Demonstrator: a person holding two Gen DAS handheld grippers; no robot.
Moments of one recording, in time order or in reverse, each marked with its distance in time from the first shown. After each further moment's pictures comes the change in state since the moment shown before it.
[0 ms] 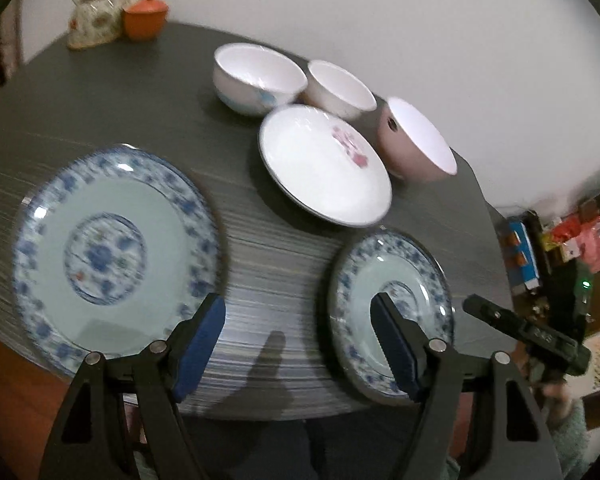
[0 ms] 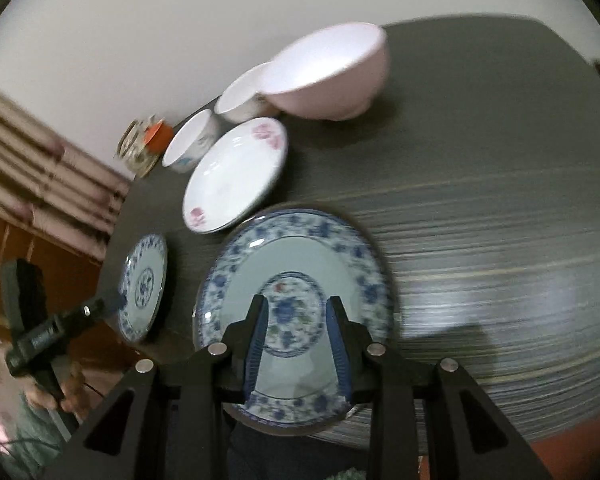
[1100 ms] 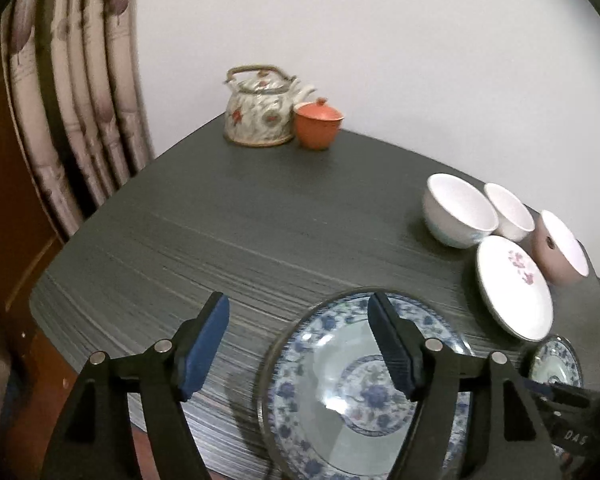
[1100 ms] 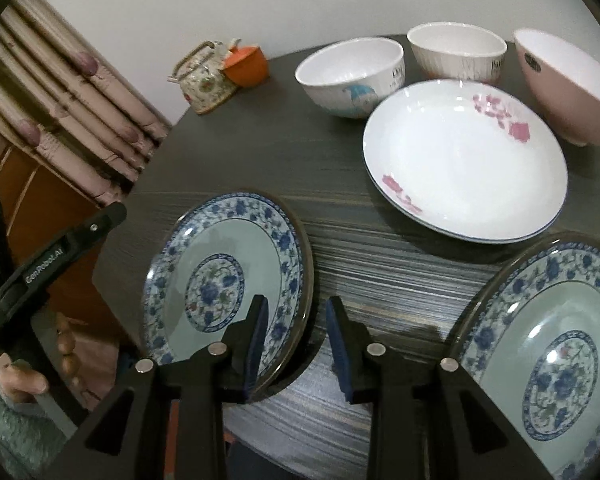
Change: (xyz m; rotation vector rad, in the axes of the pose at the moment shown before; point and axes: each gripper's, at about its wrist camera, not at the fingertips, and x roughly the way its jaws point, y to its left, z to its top) left arm -0.074 0.134 0.045 -0.012 -0.370 0.421; right arm 0.138 0.212 -0.015 -0.277 0.037 0.040
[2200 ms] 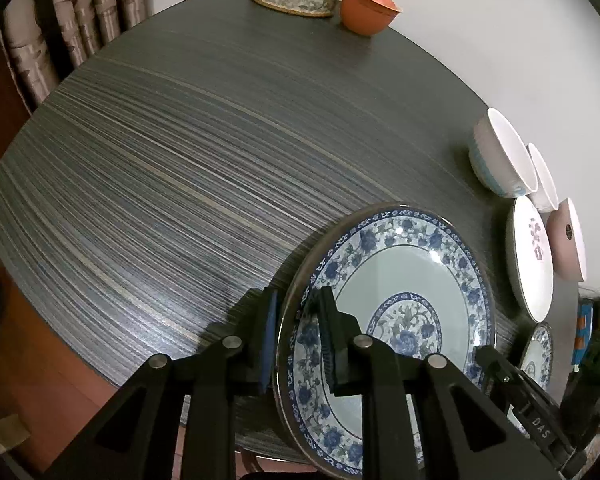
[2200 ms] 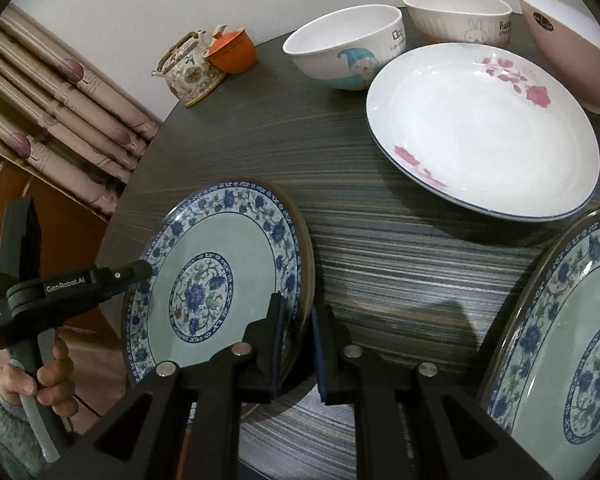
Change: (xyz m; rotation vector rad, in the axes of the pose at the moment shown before) left arm 0.057 0.054 -0.017 -0.203 0.444 -0.068; right arm 0.042 -0.005 -0.002 0.074 0.047 0.001
